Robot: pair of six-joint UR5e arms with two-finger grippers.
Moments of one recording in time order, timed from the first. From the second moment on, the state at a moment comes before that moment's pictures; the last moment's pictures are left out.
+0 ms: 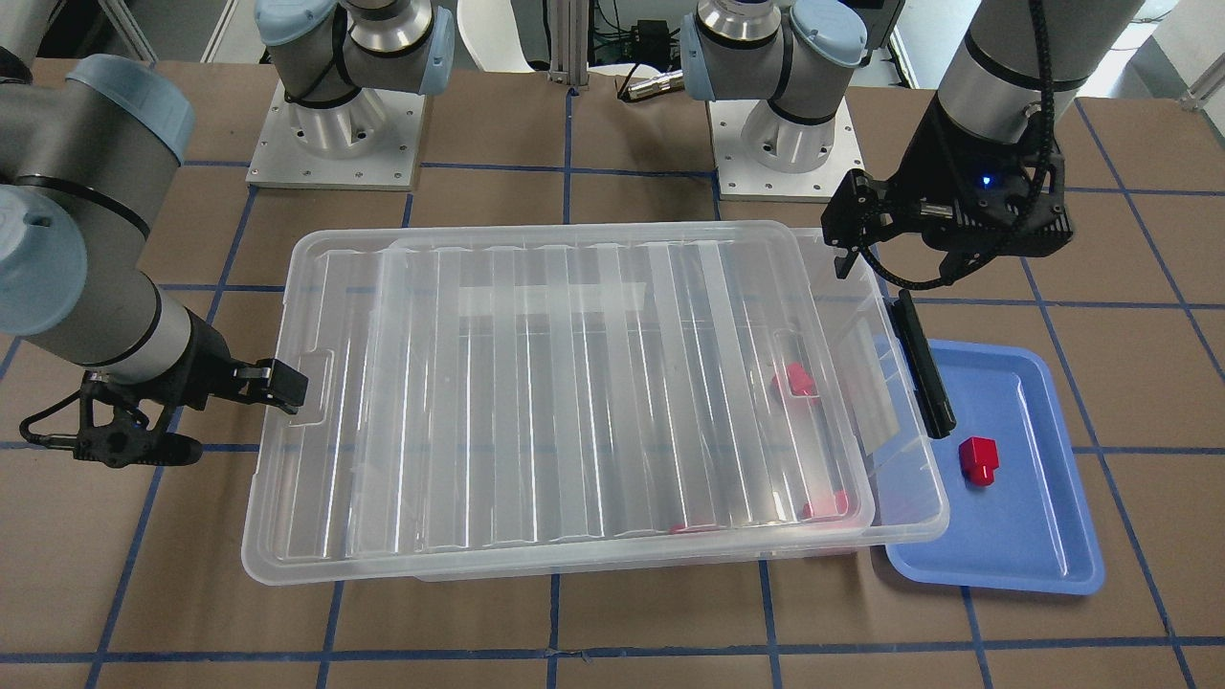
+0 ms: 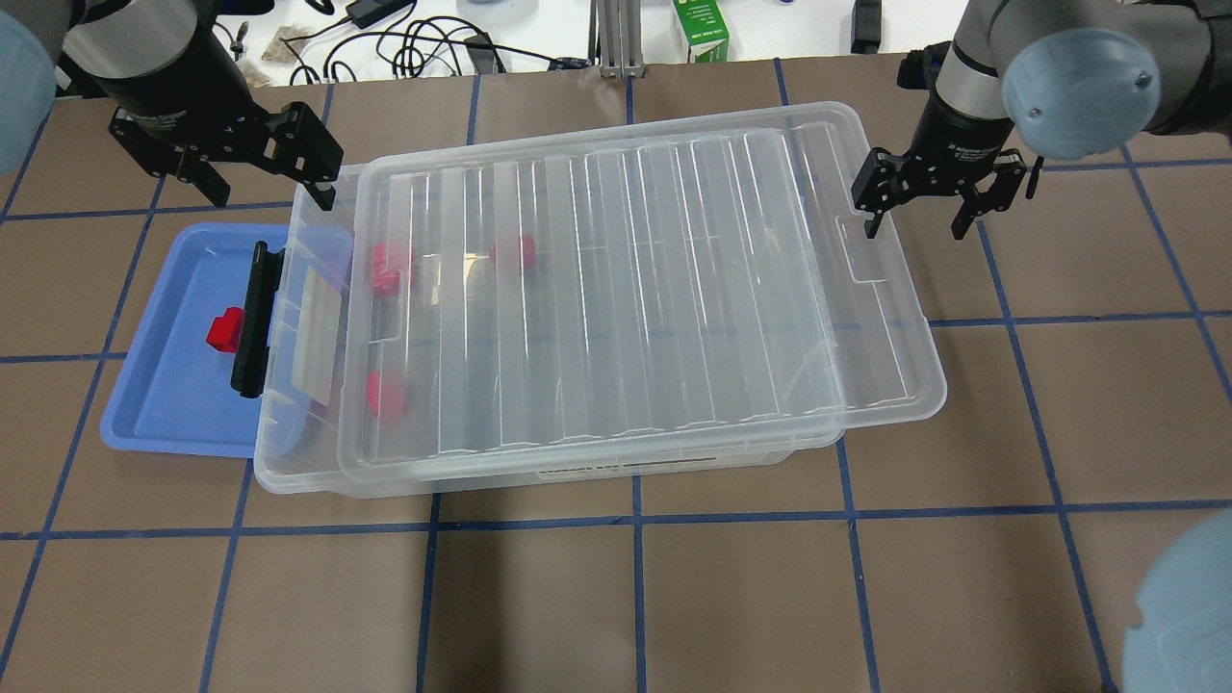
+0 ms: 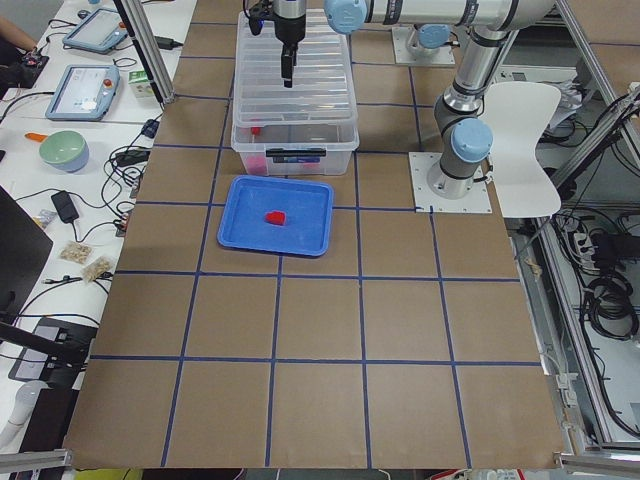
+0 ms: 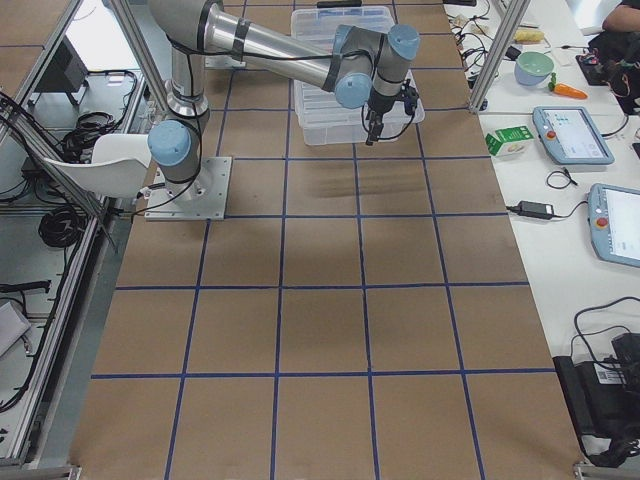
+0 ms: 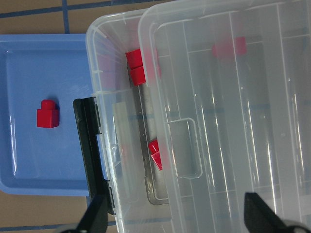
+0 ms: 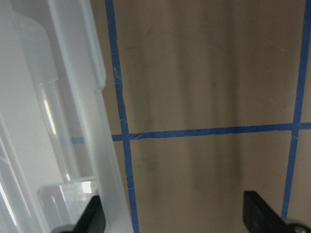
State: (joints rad) left arm -1.50 -1.61 -1.50 -1.56 1.60 0.15; right arm 1.44 -1.26 1.56 -1.73 -1.56 -0.07
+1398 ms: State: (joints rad) left arm -1.50 -1.61 -1.50 -1.56 1.59 0.15; right arm 1.33 -1.27 1.55 -1.73 -1.68 -0.25
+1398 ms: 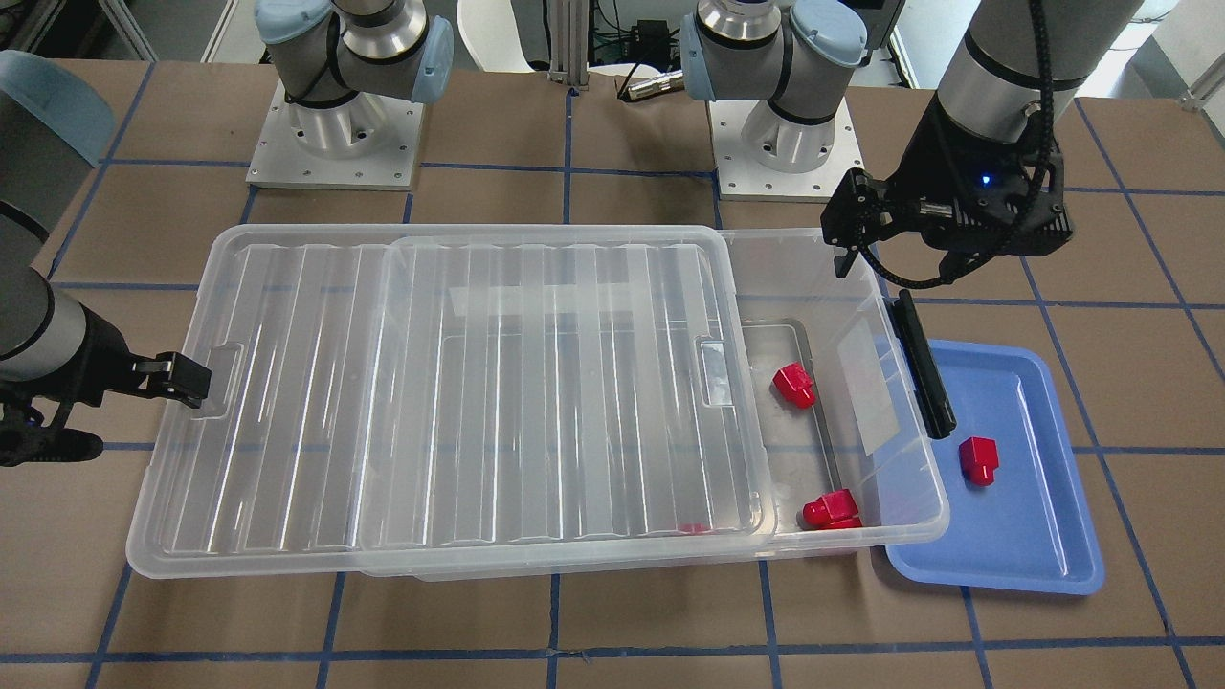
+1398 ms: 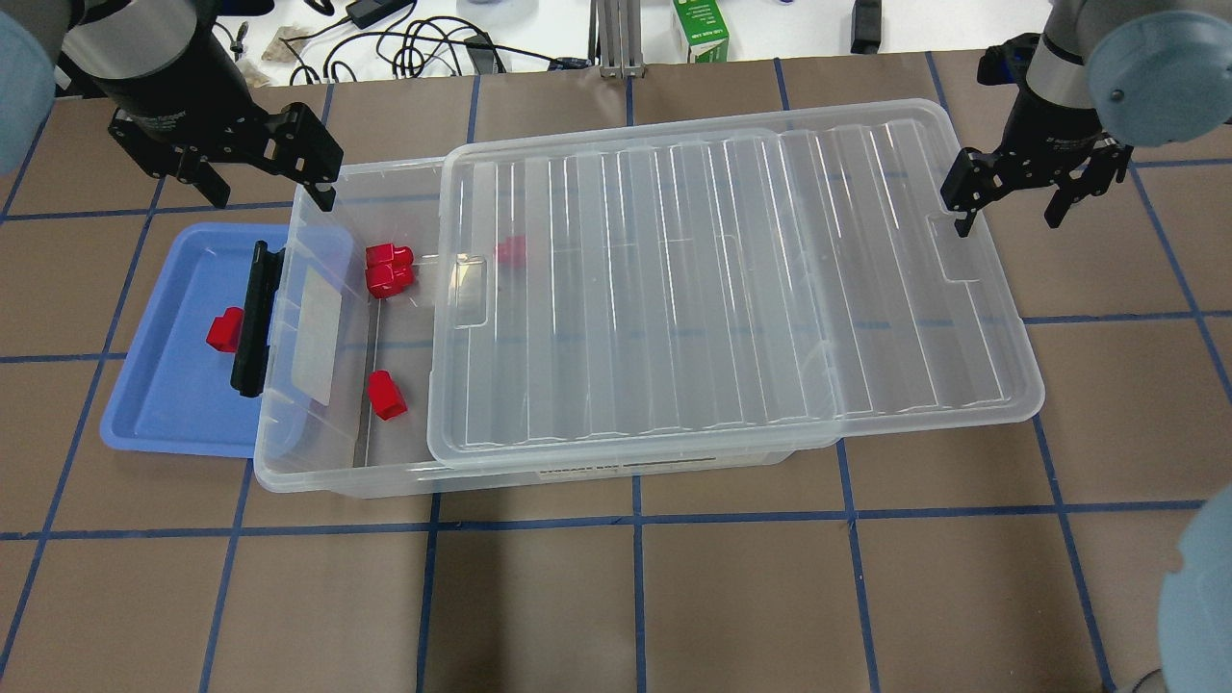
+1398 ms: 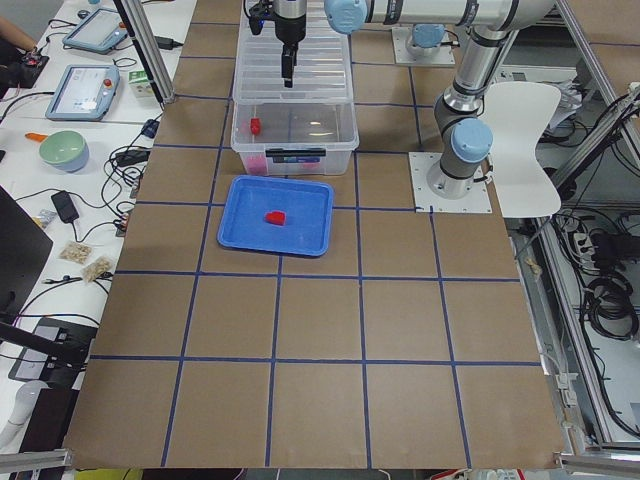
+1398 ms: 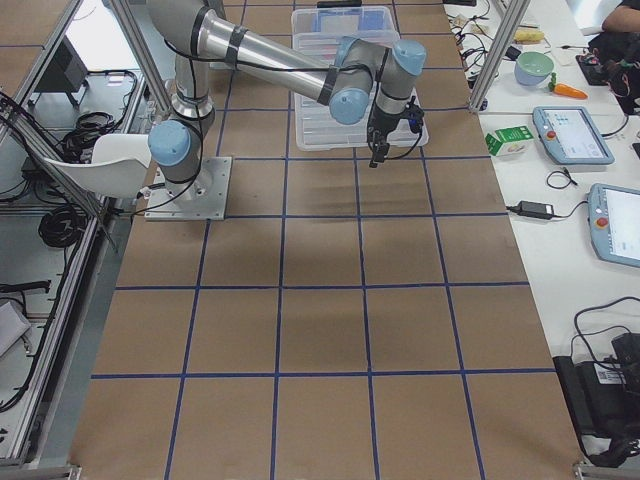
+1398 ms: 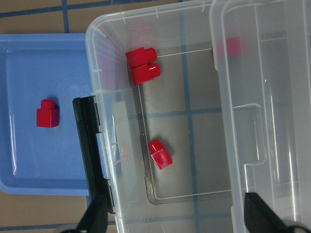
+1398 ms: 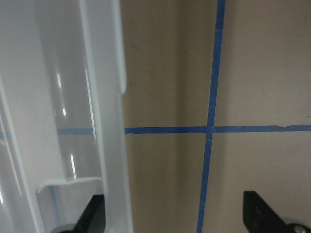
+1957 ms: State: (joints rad) left arm -1.50 -1.61 -1.50 -1.56 1.60 0.15; right arm 1.31 -1.27 1.55 -1.73 -1.70 -0.29
